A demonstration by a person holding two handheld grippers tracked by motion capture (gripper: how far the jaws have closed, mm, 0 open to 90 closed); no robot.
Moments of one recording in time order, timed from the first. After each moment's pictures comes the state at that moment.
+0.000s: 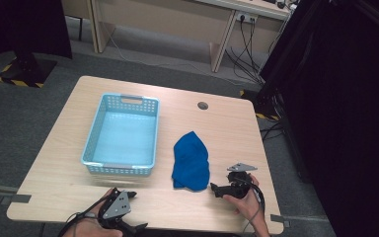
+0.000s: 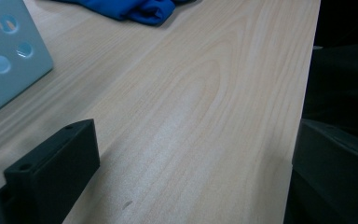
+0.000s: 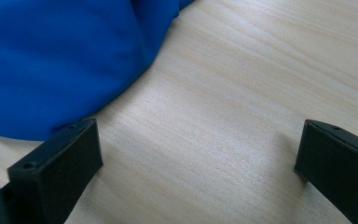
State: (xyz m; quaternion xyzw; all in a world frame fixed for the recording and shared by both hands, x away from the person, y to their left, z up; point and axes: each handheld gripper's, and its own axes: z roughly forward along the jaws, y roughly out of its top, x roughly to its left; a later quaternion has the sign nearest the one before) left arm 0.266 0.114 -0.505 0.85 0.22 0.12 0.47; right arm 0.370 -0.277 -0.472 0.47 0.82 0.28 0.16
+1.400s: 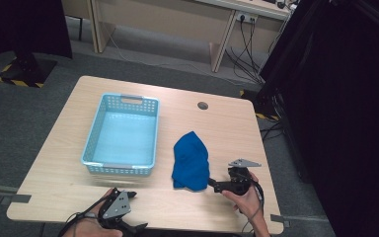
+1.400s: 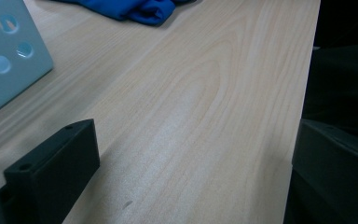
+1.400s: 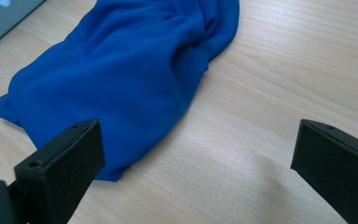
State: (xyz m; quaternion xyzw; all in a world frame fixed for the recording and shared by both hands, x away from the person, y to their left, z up) left arm 0.266 0.114 -0.505 0.85 0.22 0.11 0.47; right arm 0.372 -0.271 -0.454 0.47 0.80 0.35 0.13
